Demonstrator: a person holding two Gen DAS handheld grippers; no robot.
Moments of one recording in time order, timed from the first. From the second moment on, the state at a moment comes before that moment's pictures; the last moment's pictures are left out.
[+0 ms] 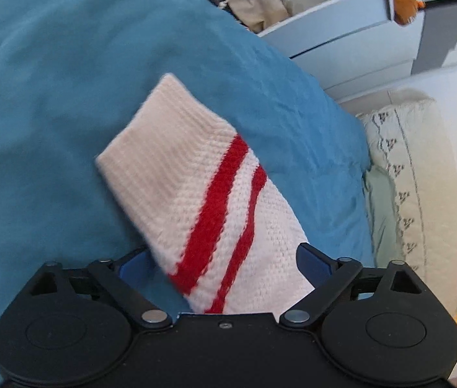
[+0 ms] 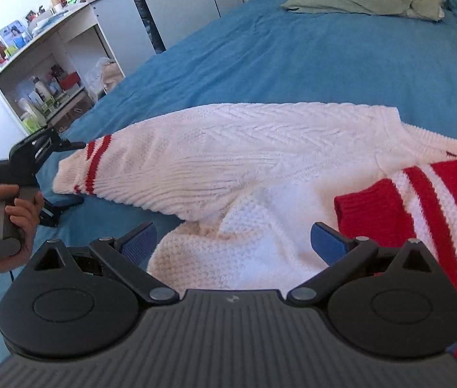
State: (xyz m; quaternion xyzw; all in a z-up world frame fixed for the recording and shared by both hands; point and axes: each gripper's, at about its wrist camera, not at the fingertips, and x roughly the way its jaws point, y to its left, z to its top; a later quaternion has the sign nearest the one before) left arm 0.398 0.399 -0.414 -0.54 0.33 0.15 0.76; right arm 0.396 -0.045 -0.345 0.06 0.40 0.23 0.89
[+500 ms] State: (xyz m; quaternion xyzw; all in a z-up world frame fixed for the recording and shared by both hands) left arm 0.425 0.371 -0.350 -0.40 0.34 0.14 0.84; right arm 0.405 -0.076 -0.347 0.00 0.35 0.10 0.93
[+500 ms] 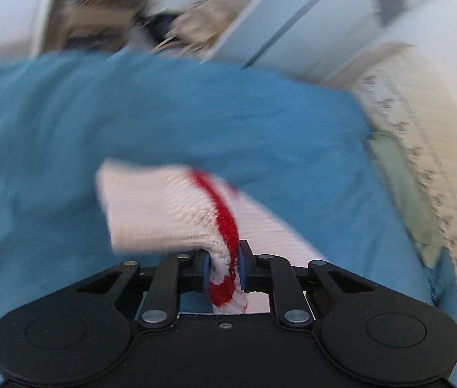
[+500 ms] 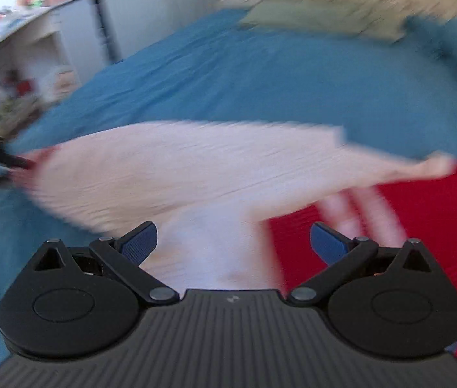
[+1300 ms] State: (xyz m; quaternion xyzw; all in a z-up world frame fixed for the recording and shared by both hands) left arm 0.438 -0.075 -0.320 -0.14 0.38 -0.33 0.85; right arm 0.377 -0.305 -0.345 0.06 0.33 -0.13 0.93
